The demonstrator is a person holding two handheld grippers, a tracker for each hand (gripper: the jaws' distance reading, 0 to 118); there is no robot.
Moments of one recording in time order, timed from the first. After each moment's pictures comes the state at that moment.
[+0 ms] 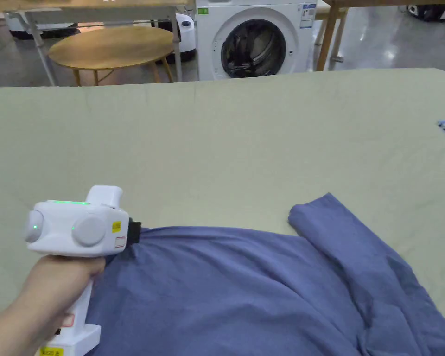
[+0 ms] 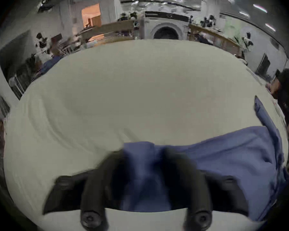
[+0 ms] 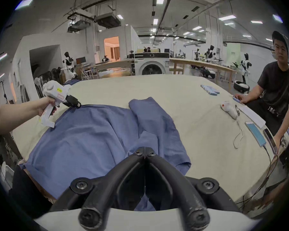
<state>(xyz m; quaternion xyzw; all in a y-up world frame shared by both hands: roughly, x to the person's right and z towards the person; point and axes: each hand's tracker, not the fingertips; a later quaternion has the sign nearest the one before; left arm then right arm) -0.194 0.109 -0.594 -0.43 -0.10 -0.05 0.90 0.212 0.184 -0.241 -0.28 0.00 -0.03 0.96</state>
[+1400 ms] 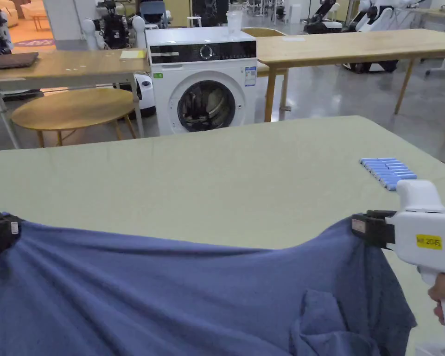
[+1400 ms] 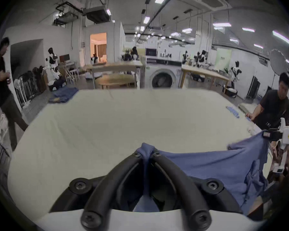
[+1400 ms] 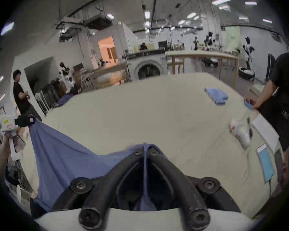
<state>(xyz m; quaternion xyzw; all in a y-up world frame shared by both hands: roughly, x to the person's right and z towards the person) -0.266 0.305 -0.464 -0.24 -0.10 0.01 0.96 0.320 0.270 -0.367 -0.27 0.01 -0.09 0.96</state>
